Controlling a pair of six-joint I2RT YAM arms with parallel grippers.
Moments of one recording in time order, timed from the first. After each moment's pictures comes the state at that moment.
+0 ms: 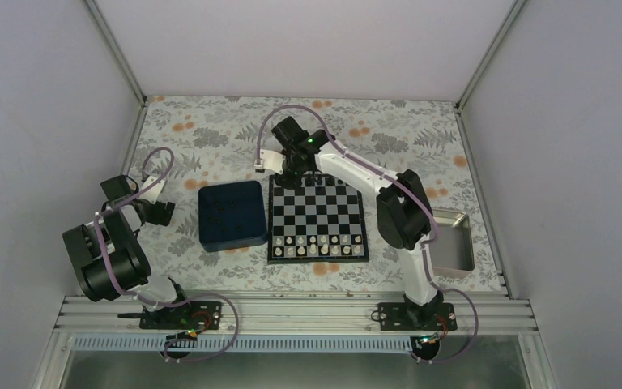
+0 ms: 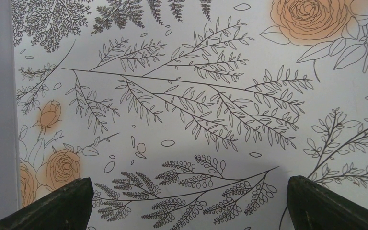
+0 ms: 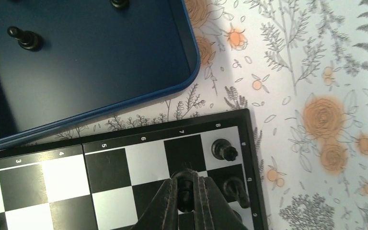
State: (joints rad) left arm 0.52 1.49 0.58 -0.02 0.27 0.73; right arm 0.76 2.09 1.82 -0.83 -0.19 -0.68
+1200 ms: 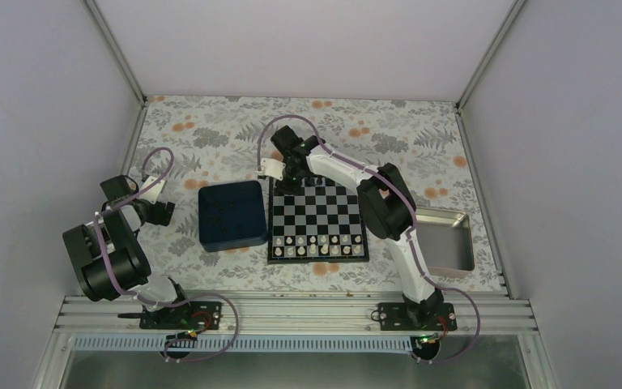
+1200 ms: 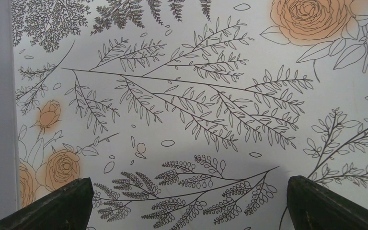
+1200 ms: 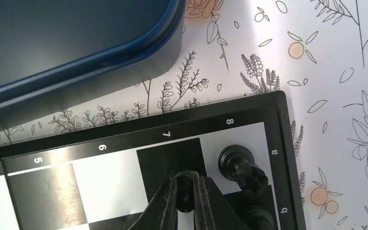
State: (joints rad) left arm 0.52 1.49 0.58 -0.02 0.28 0.73; right arm 0.73 2.27 1.86 -0.80 -0.19 -0.67
